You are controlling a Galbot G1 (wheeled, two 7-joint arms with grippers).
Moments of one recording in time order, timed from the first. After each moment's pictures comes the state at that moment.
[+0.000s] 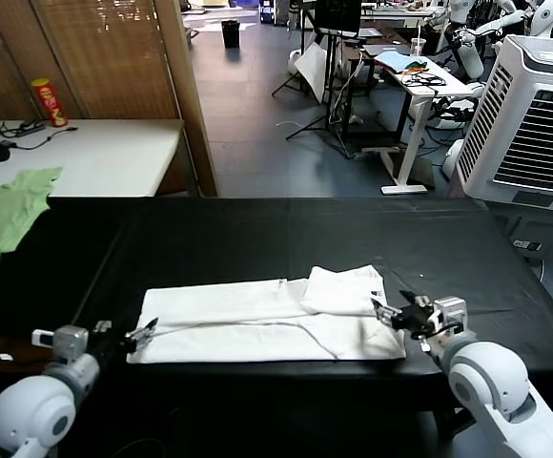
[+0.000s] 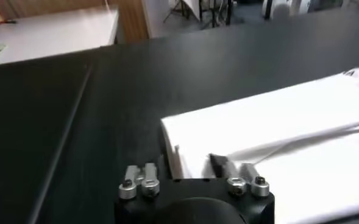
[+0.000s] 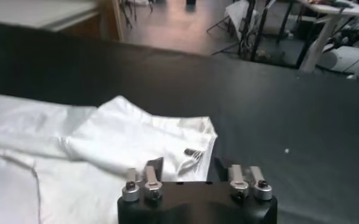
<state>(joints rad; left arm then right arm) 1.46 -0.83 -0.63 -2.08 -0.80 0.59 -0.20 -1.15 0.99 0.45 1.98 0.60 -0.71 0.16</state>
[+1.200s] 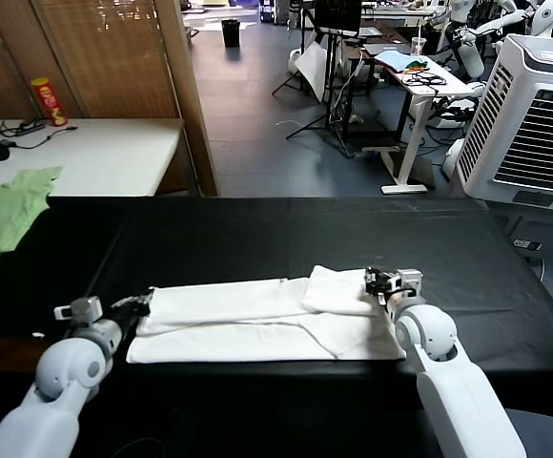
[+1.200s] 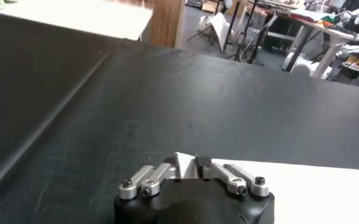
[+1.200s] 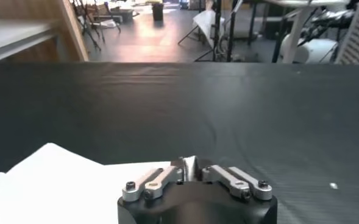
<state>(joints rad) 1.18 -1.01 -0.53 -1.78 -0.75 0.54 -0.17 -0.97 1.24 0.37 1.65 0.39 -0.57 0.17</state>
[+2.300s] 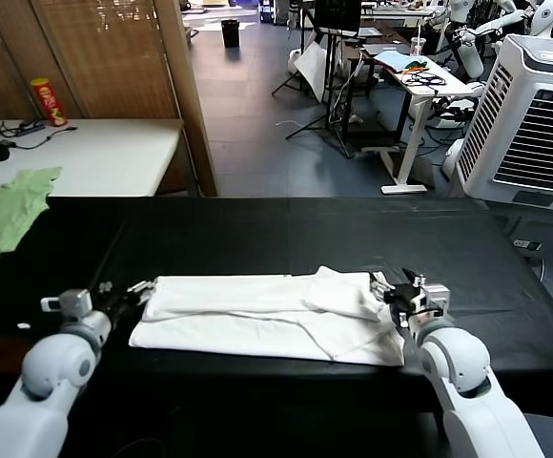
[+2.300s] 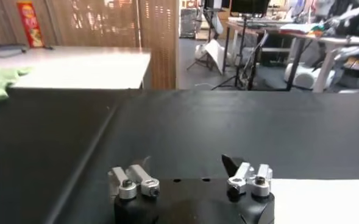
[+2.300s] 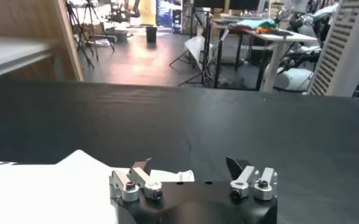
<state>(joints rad) 1.28 -1.00 -0.59 -1.88 -0.69 0.47 -0.11 -1.16 1.16 0.47 1.94 0.44 -0.60 0.13</state>
